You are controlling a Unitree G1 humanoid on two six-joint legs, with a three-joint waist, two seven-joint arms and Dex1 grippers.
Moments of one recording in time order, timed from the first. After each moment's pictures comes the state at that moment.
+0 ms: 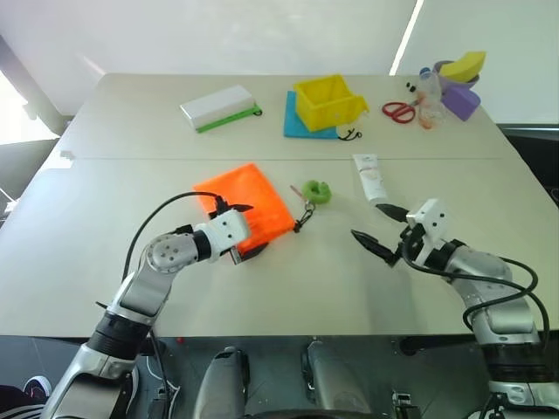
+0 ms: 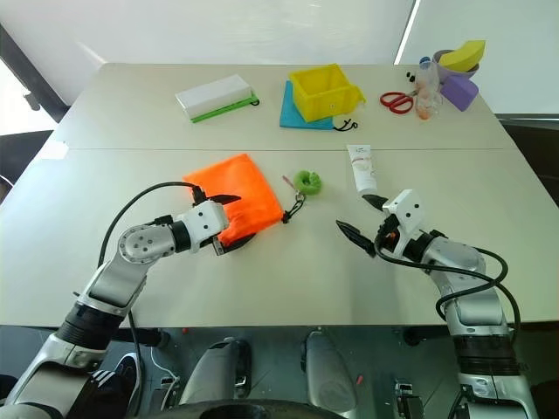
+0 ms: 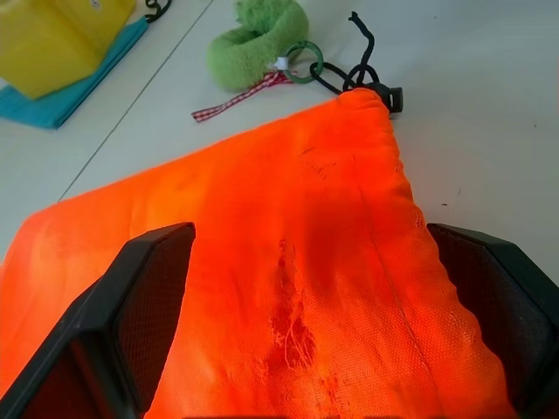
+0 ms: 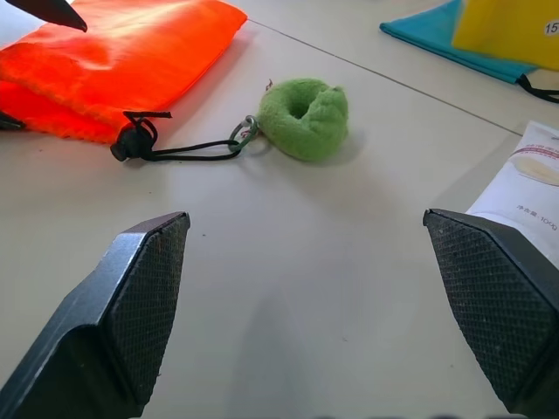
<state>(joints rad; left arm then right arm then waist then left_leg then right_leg) -0.32 0.52 -0.22 -0.06 0.06 0.08 -0.74 -0.15 -0.59 -0.12 -0.04 0.33 0.19 0.80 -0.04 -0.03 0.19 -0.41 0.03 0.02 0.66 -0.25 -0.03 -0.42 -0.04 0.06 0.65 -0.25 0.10</state>
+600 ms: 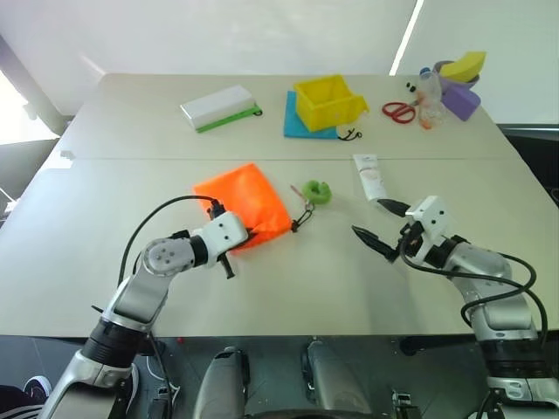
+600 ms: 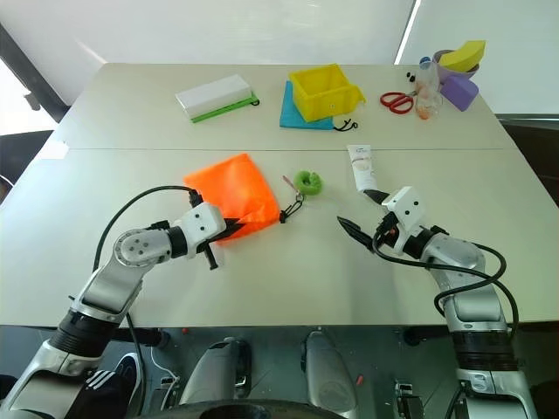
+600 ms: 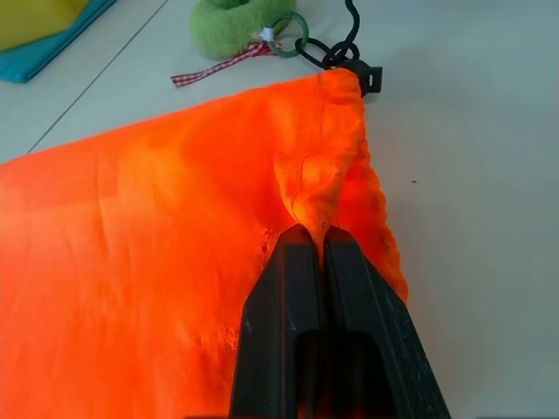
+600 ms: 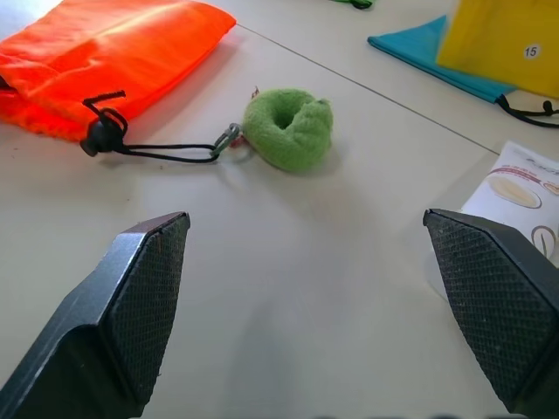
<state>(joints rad) -0.29 0.54 -0.19 -0.12 -0.02 0.20 -0.79 -0.17 -0.58 -0.12 -0.01 0.29 0.14 0.79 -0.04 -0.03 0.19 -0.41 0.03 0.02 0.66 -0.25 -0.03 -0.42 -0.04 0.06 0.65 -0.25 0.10</state>
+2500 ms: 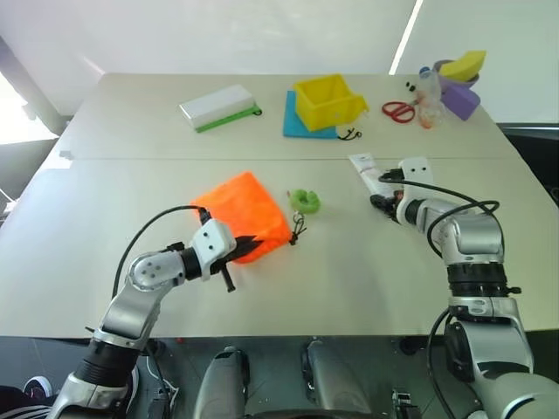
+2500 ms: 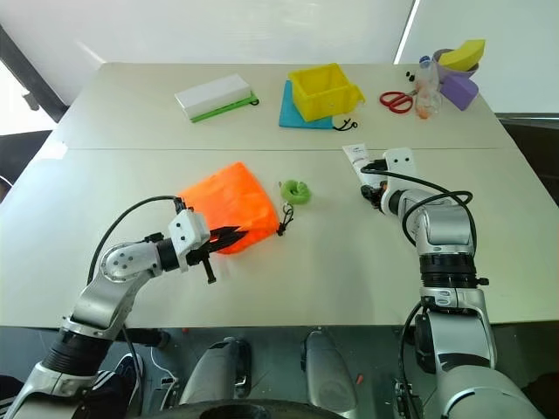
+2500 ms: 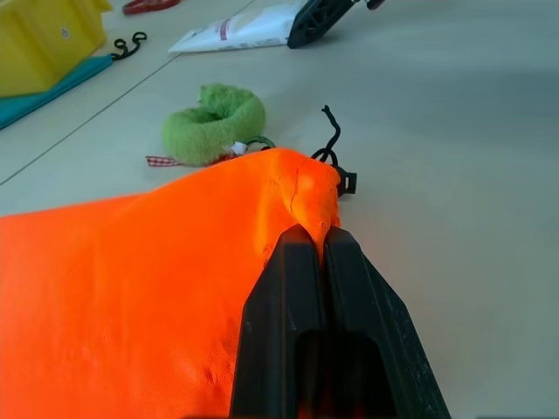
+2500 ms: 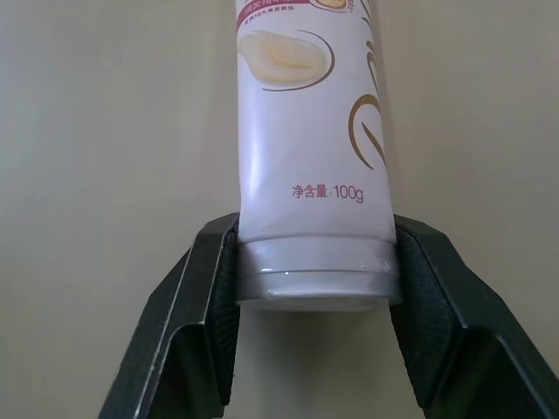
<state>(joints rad) -0.18 0.51 -0.14 -0.17 -0.19 0.11 -0.85 -0.64 -0.47 -0.13 0.23 0.20 0.92 0.31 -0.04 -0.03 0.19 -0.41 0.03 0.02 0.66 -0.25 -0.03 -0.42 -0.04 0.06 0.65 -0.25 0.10</state>
